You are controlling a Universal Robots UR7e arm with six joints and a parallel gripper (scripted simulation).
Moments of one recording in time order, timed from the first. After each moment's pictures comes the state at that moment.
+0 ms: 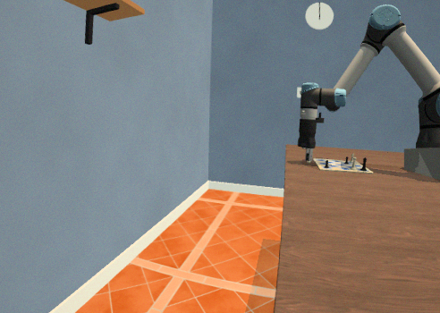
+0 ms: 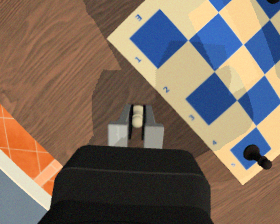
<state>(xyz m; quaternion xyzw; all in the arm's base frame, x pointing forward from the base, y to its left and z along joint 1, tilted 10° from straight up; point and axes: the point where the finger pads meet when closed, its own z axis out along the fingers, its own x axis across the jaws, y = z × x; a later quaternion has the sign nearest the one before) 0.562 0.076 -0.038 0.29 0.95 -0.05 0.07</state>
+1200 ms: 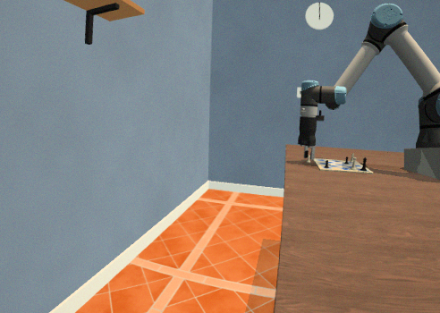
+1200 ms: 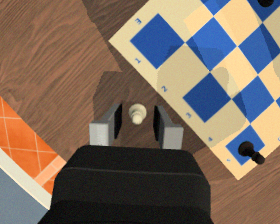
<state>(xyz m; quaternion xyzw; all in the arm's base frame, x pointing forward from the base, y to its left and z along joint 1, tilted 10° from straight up) 0.561 0.078 -0.029 0.29 0.95 -0.05 0.07</state>
